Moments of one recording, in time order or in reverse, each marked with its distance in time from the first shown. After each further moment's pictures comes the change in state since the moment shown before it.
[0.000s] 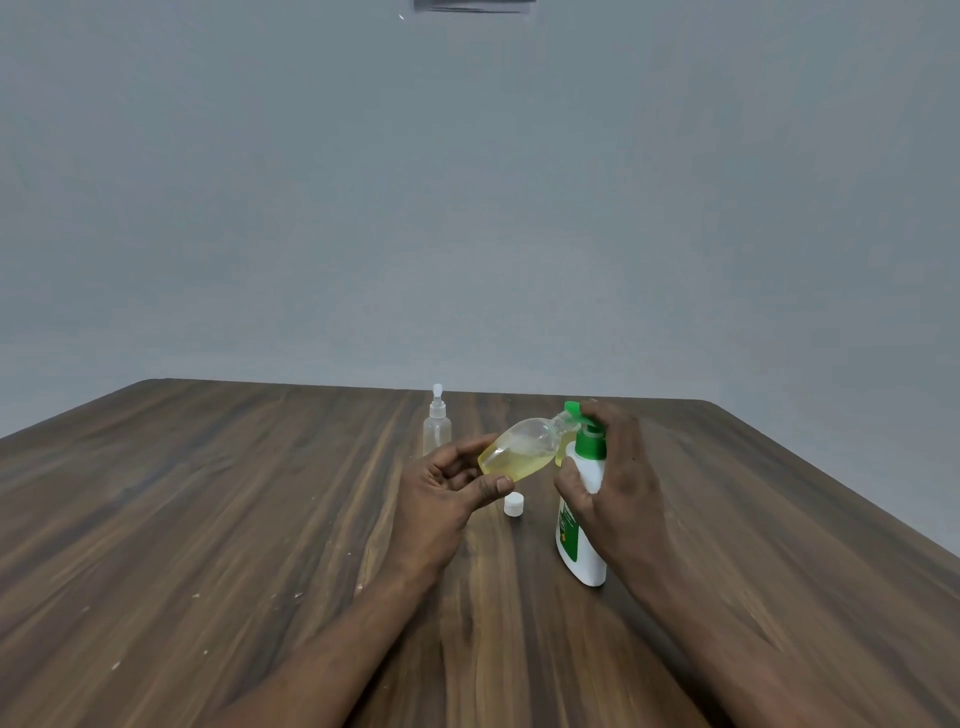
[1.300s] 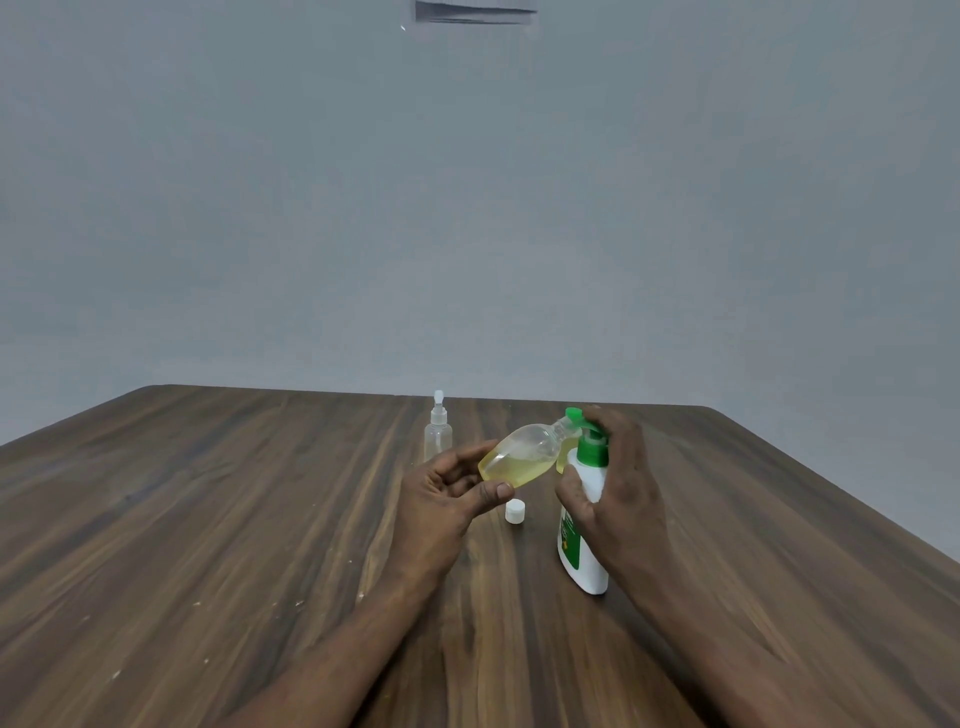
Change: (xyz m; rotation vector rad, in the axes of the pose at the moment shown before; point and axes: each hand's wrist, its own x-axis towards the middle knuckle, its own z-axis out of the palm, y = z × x) left_hand 0.000 0.001 -0.001 -0.008 -0.002 0.000; right_hand 0.001 0.000 0.001 -0.019 0.007 -0.002
